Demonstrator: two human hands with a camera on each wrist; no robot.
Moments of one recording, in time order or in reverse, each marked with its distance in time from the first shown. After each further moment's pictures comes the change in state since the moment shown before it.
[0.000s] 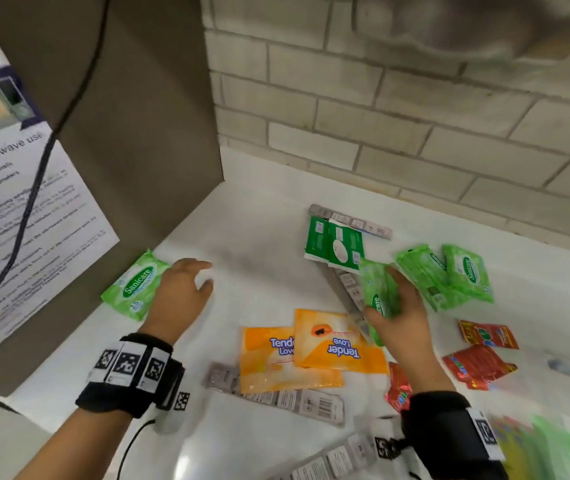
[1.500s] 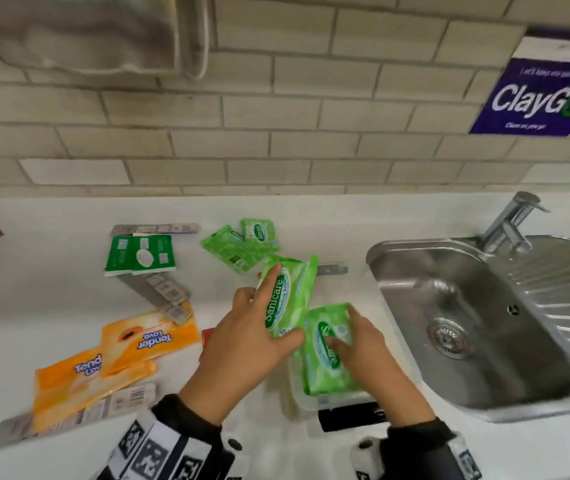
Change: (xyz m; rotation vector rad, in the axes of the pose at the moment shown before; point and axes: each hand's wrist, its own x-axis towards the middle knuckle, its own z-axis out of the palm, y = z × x) left_hand -0.207 0.340 0.093 -0.185 -0.494 0.510; right_hand -0.154 0.099 -0.223 -0.169 0.024 0.454
